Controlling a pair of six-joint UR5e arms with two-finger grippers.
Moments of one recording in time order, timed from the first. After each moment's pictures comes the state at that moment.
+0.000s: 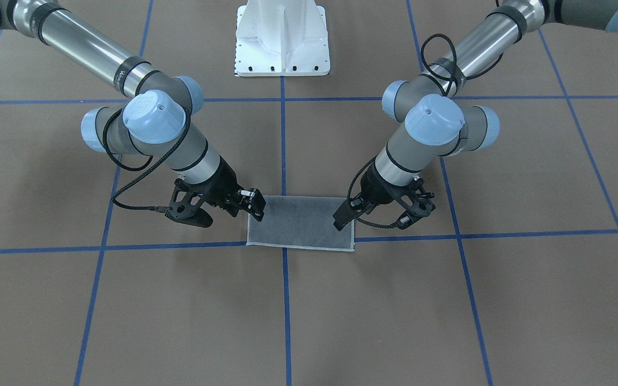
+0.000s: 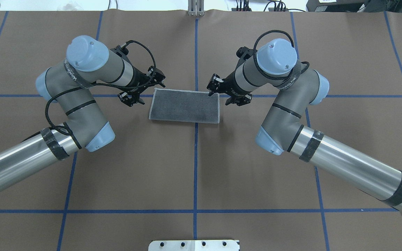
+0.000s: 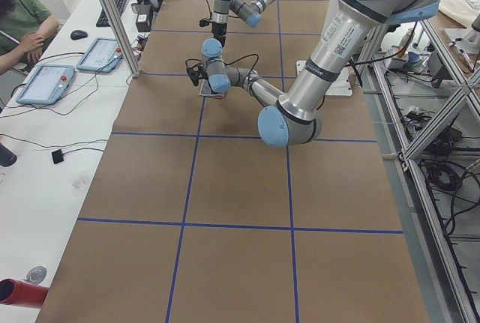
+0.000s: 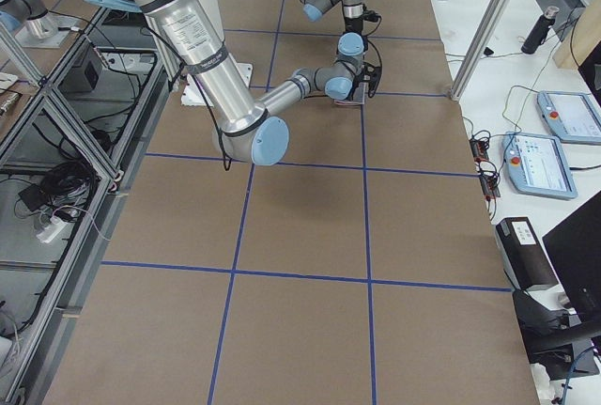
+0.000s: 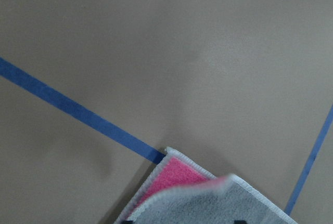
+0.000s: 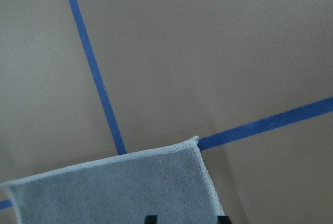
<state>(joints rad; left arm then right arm) -0.73 -2.23 -1.35 -2.22 -2.03 -1.79 0.68 -0.89 1.35 -0.95 2.03 1.61</state>
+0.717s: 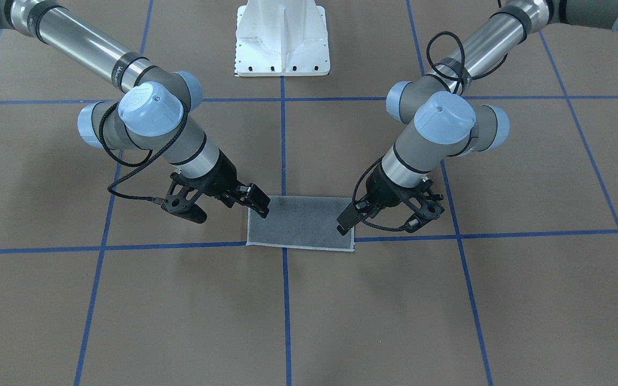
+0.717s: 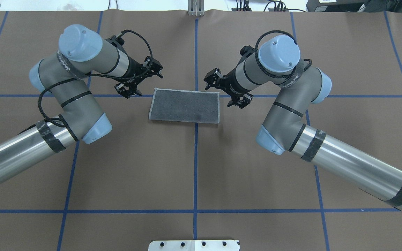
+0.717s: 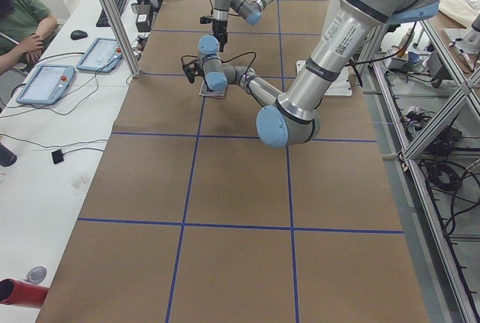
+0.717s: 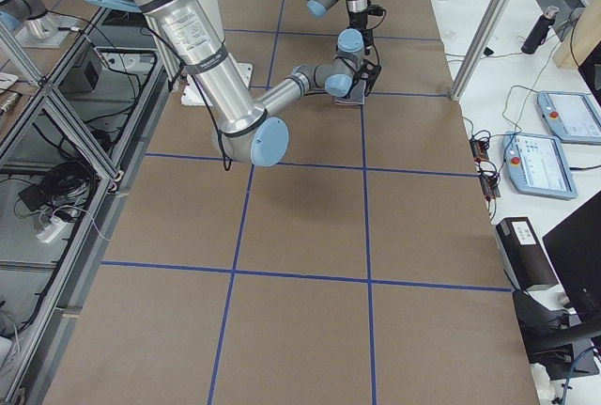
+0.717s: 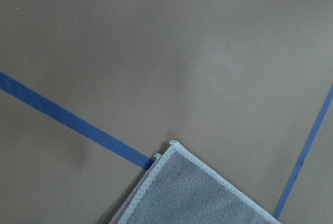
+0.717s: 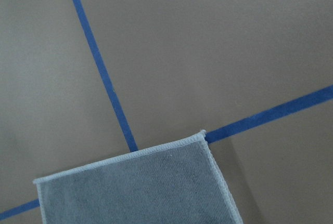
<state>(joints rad) -0.77 -2.23 -1.36 -2.22 -2.05 -1.78 0.69 -0.90 1.39 -0.96 2.04 1.80</state>
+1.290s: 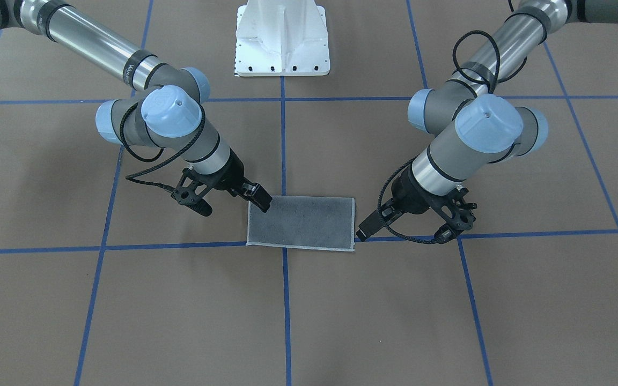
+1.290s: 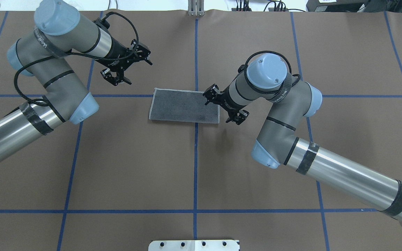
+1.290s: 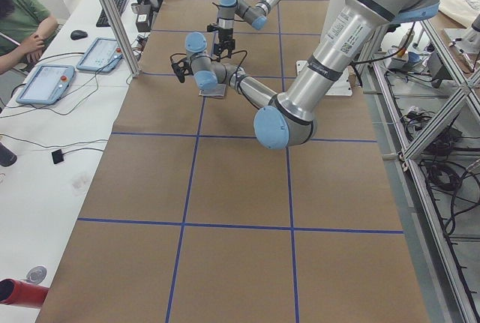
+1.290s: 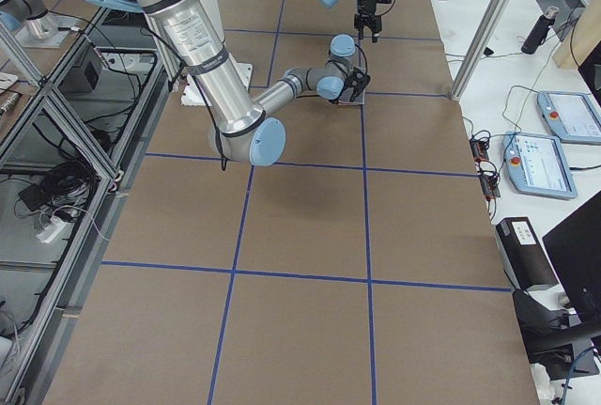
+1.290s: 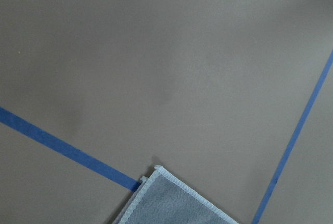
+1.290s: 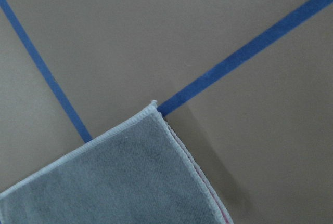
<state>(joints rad) -0.86 -2.23 -1.36 -2.21 -2.19 -1.77 0.62 -0.90 1.38 -1.03 2.01 1.87</state>
